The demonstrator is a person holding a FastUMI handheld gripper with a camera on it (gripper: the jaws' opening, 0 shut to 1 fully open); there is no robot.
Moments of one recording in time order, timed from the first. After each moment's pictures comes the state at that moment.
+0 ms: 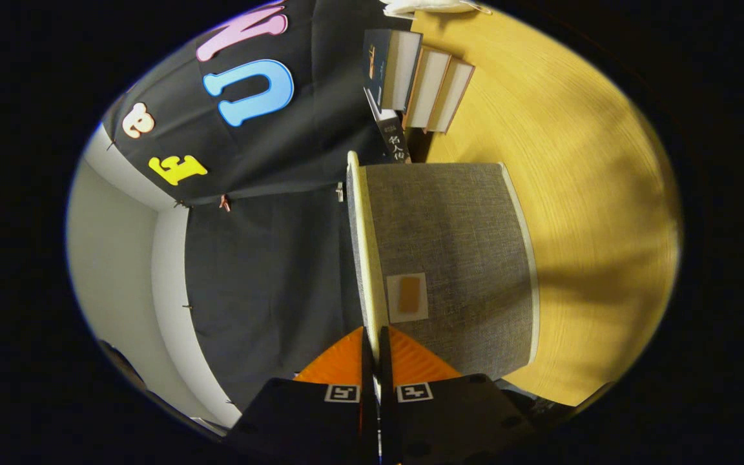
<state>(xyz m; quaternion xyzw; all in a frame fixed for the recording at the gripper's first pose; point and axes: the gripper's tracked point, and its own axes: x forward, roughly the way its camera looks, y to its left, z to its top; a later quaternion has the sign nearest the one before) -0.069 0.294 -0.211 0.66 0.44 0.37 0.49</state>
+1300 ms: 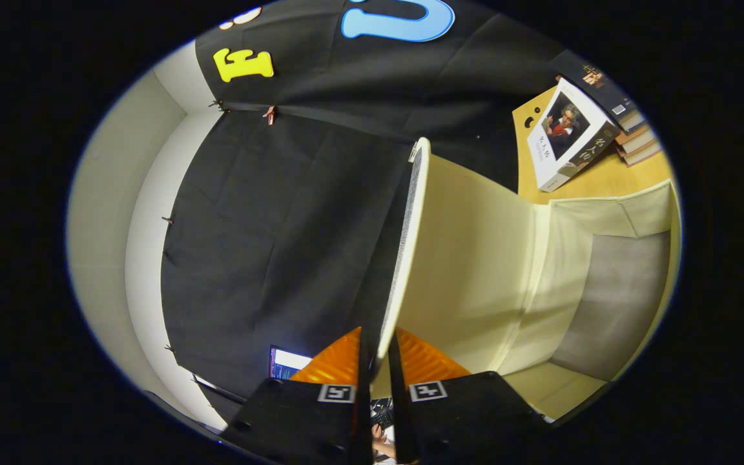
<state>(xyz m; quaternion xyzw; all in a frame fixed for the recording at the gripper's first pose) -0.045 0.468 -0.013 0.52 0.40 0.49 0.57</state>
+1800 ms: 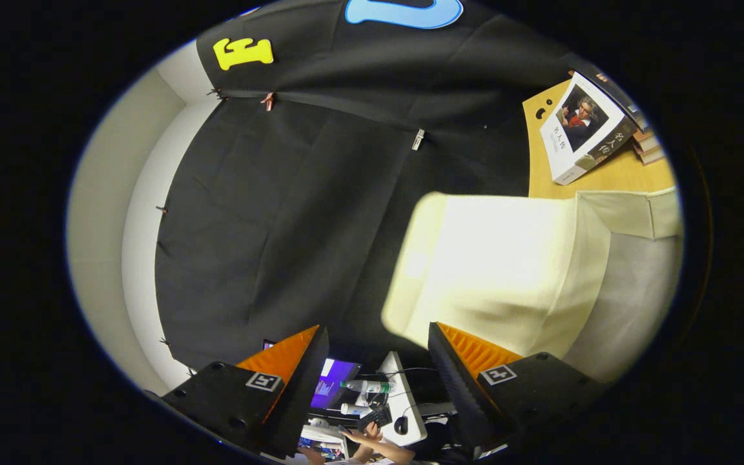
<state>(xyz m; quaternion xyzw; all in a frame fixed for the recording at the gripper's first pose) -0.043 0.480 -0.021 0.51 0.40 0.50 0.58</state>
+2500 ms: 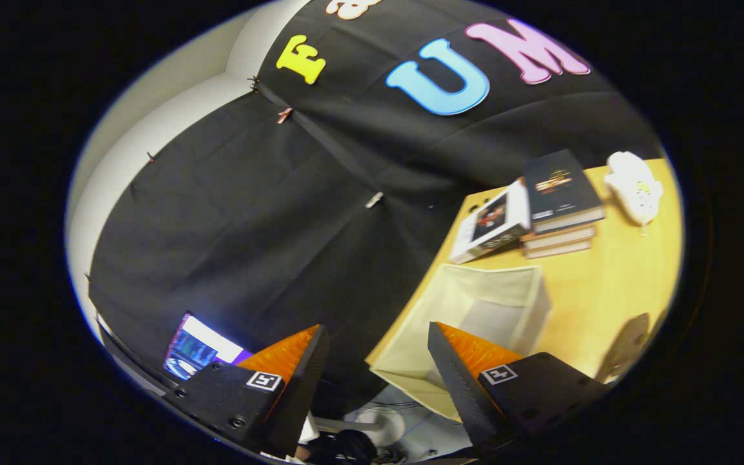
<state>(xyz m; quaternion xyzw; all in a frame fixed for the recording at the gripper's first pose) -0.056 0.271 -0.085 0.37 0.30 0.37 0.80</state>
